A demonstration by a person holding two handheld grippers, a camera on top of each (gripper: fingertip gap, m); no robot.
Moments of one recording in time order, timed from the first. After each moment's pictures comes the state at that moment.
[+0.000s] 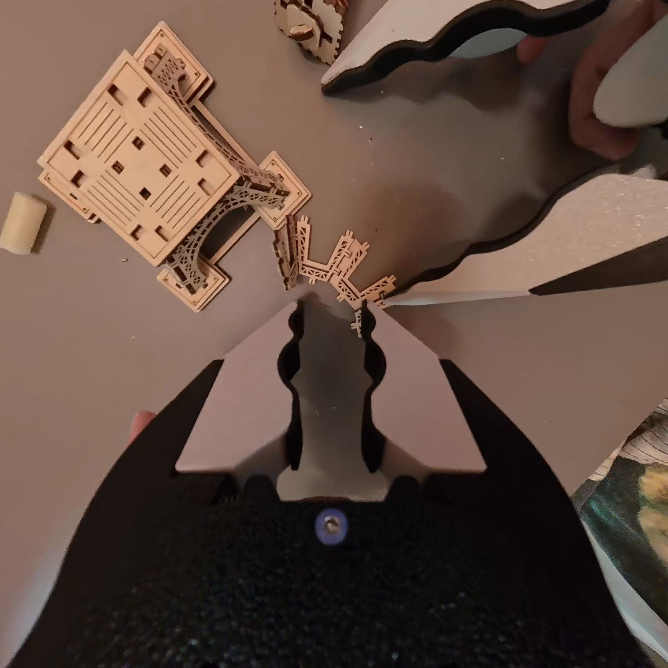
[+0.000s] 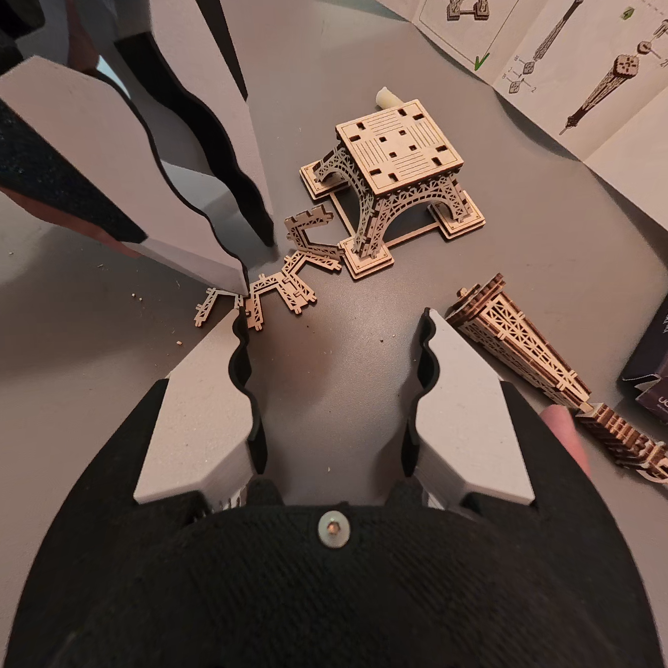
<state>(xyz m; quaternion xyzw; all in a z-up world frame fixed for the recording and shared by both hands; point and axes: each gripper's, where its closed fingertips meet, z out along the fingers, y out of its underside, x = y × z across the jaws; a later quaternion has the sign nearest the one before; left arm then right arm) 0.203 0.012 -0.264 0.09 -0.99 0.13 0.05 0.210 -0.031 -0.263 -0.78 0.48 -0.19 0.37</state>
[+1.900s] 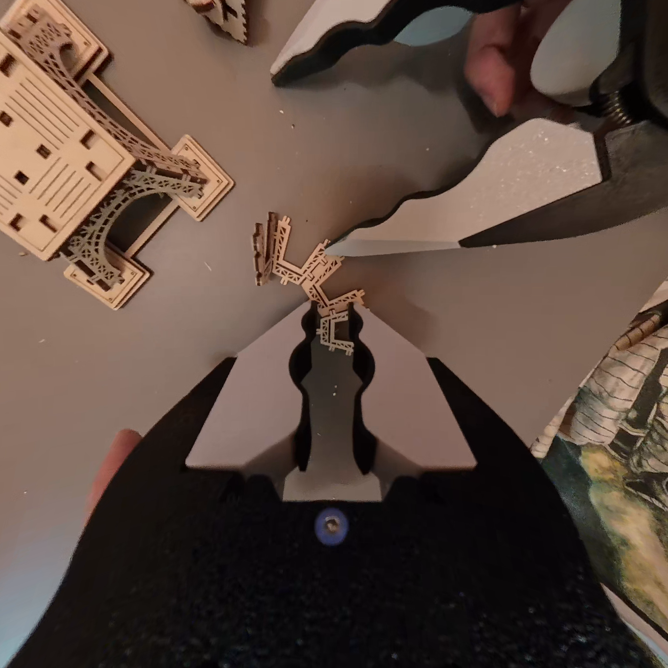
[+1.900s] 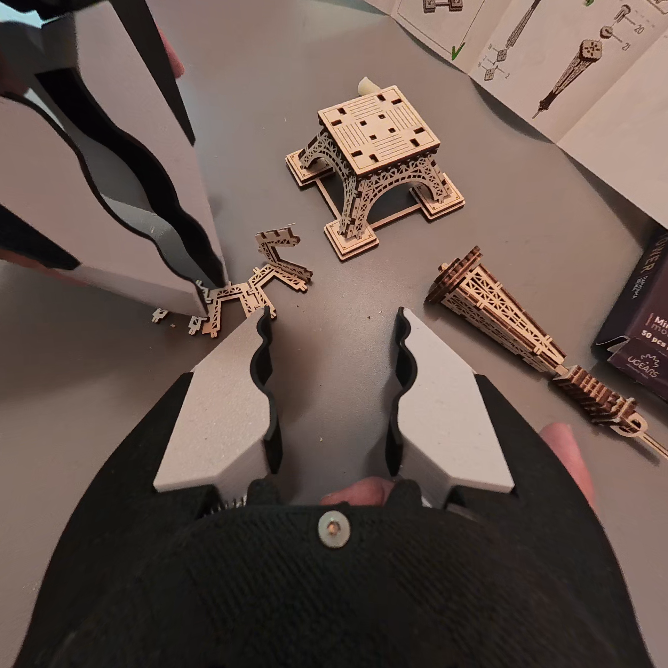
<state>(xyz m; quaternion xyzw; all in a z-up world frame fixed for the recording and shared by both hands) 0.169 0.011 -0.260 0.09 -0.98 0.13 0.10 0.201 -0.043 -0.261 -0.77 0.49 -0.20 0.37</state>
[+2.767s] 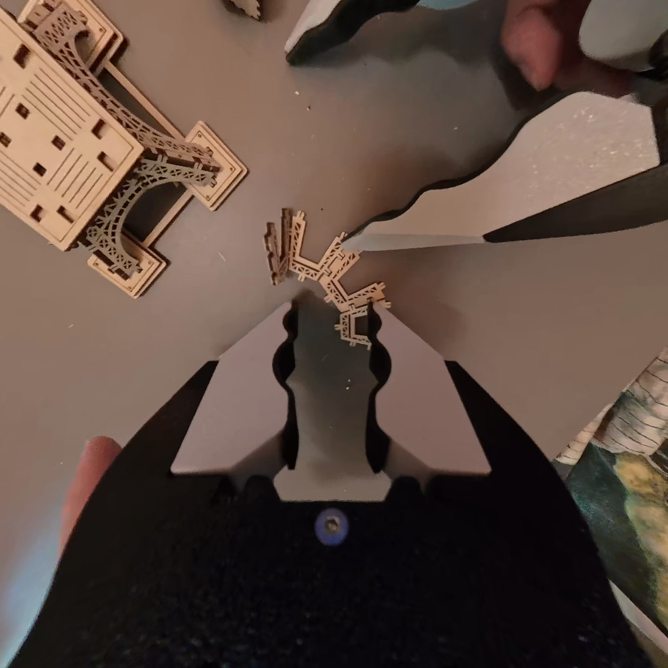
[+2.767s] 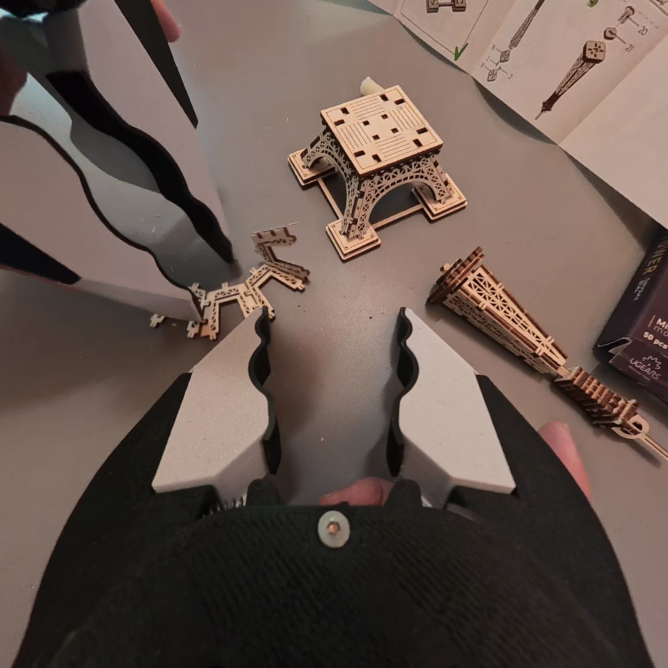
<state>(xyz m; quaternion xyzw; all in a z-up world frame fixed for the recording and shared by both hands) 0.175 0.017 -0.264 0.08 -0.99 0.10 0.05 0.201 -0.043 -0.261 -0.77 0.48 -0.20 0.37</state>
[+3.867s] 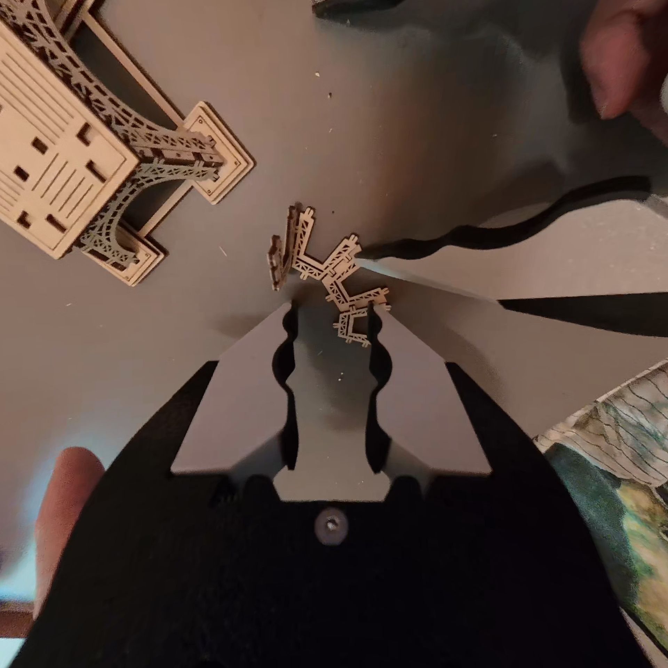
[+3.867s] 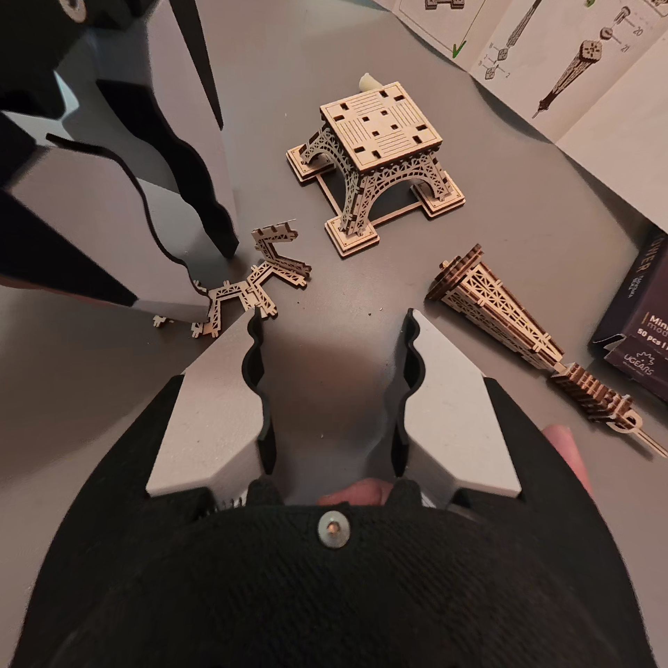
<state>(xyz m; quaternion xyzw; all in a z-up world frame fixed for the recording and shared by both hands) 0.176 0.018 -0.266 0.13 -0.99 -0.01 0.04 0.200 -0.044 -0.262 -0.77 0.48 -0.21 0.36</state>
